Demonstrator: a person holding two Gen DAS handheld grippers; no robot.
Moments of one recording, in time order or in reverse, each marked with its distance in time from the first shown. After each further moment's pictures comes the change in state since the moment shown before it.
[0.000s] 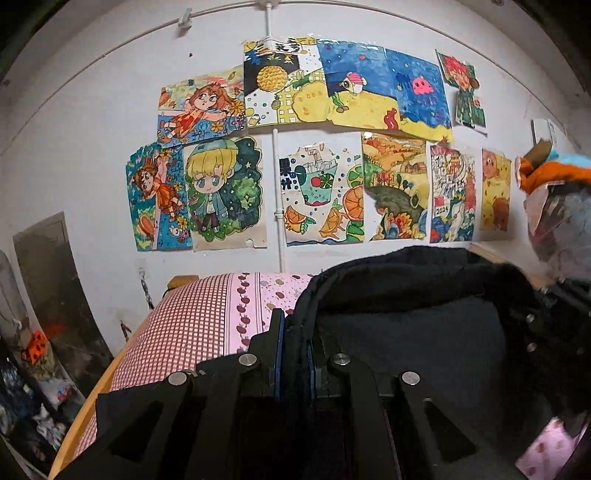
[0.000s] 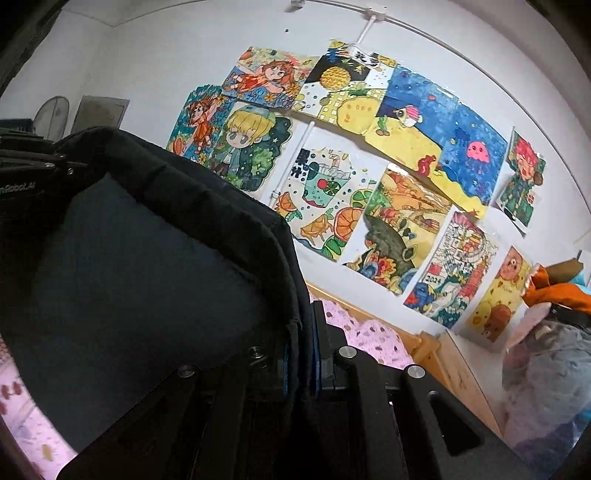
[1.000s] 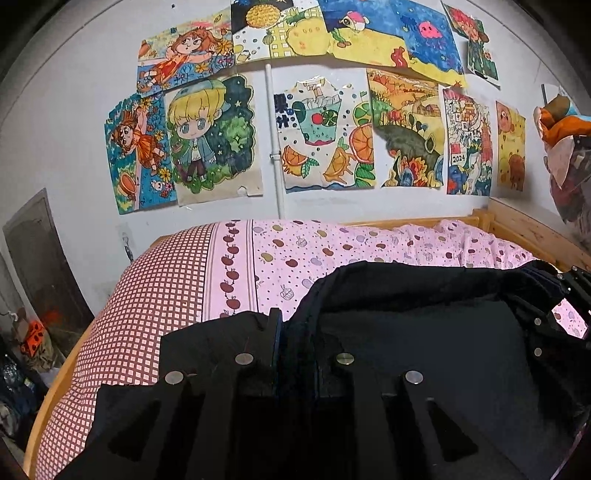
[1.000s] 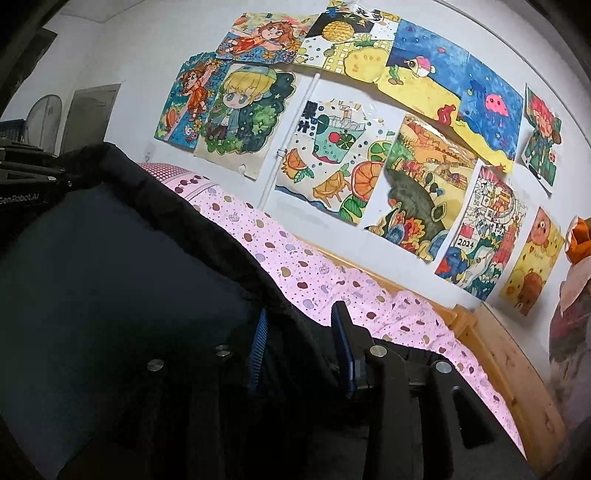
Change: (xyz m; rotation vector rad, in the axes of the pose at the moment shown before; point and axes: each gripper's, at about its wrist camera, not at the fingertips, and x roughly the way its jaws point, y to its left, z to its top) left arm 0.099 -0.005 -0.046 0.012 0.156 0.003; right arm 0.103 0.021 -0.075 0.063 0.059 0.048
